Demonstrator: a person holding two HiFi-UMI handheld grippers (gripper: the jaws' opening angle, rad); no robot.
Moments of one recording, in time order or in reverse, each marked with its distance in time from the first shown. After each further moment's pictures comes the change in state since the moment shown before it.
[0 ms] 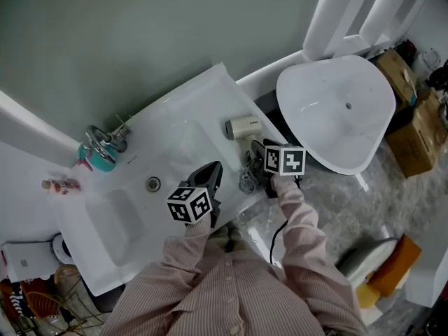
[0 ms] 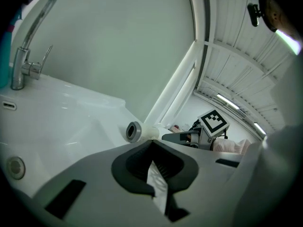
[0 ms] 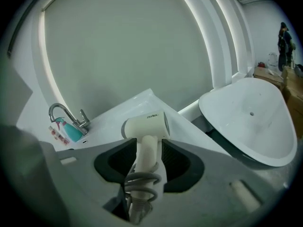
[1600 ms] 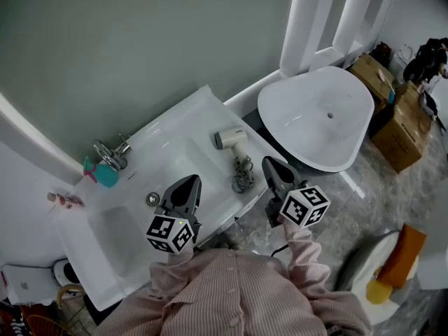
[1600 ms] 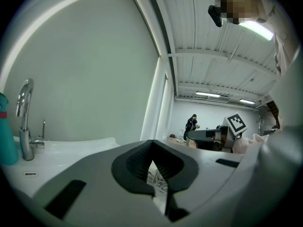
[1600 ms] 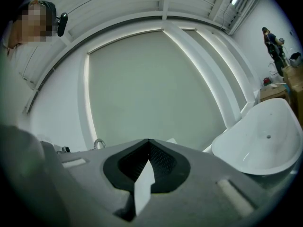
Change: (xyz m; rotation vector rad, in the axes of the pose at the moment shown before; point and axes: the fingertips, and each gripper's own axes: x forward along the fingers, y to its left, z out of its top) left arm -0.113 -0.069 0.067 0.352 -0.233 -0.069; right arm -0.198 0.085 0.025 -0.064 -0.592 0.220
